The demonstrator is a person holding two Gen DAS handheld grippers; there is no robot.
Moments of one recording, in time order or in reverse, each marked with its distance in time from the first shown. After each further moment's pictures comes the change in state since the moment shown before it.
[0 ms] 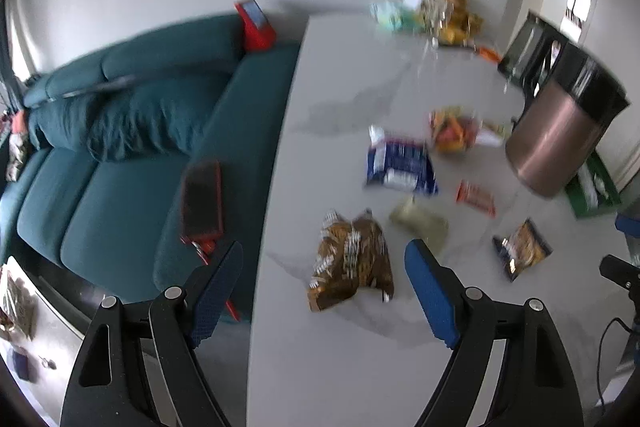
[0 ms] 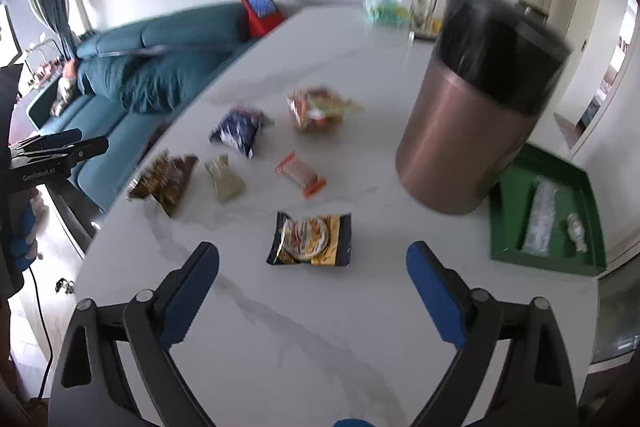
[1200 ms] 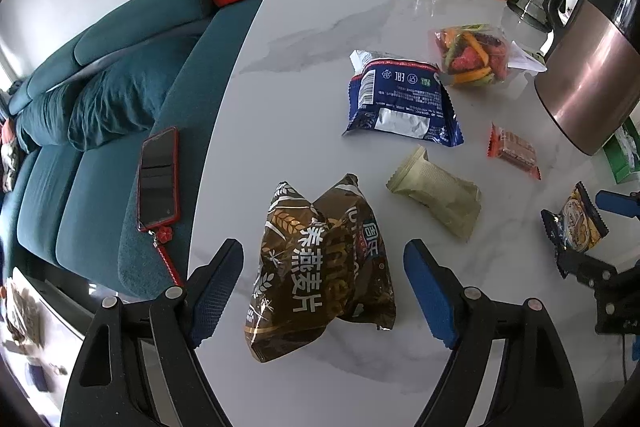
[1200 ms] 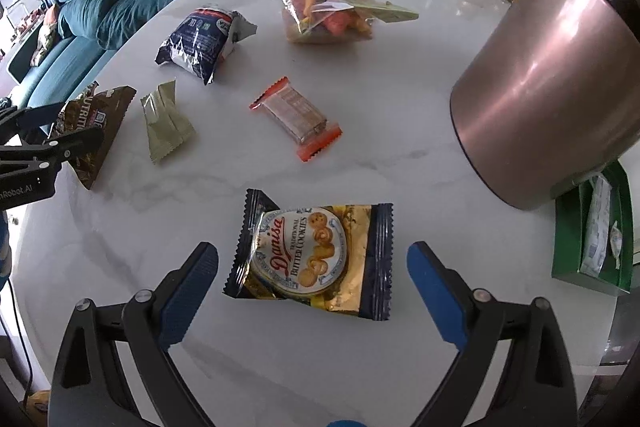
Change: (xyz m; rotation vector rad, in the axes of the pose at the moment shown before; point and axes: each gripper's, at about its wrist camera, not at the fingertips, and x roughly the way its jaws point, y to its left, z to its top) left arm 0.083 -0.032 -0.011 0.068 0.152 0.030; right arm 0.120 0.004 0.010 -0.052 0.223 -0.042
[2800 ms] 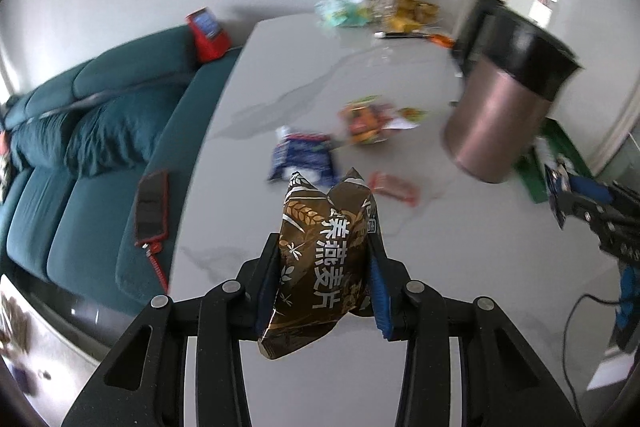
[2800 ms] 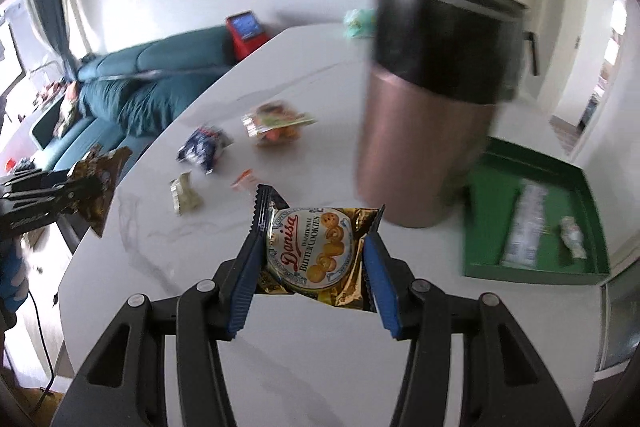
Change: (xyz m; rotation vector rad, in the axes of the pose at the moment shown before) left arm -0.123 -0.065 -0.010 0.021 -0.180 -0.102; right arm -0.134 -0.098 -0.059 0.131 -0.365 0.039
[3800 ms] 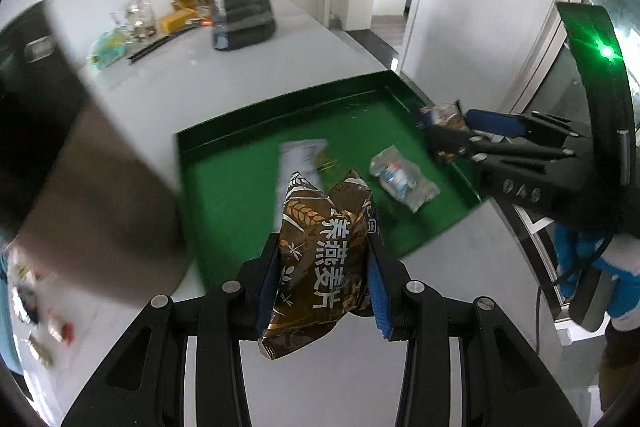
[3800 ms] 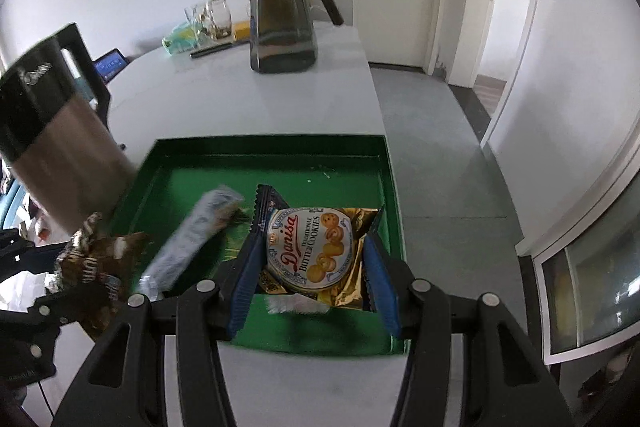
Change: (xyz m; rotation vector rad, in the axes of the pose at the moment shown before) left arm 0.142 -0.425 0.103 0.299 0.125 -0.193; right arm 0.039 -0.368 0.001 0.147 0.028 -0.135
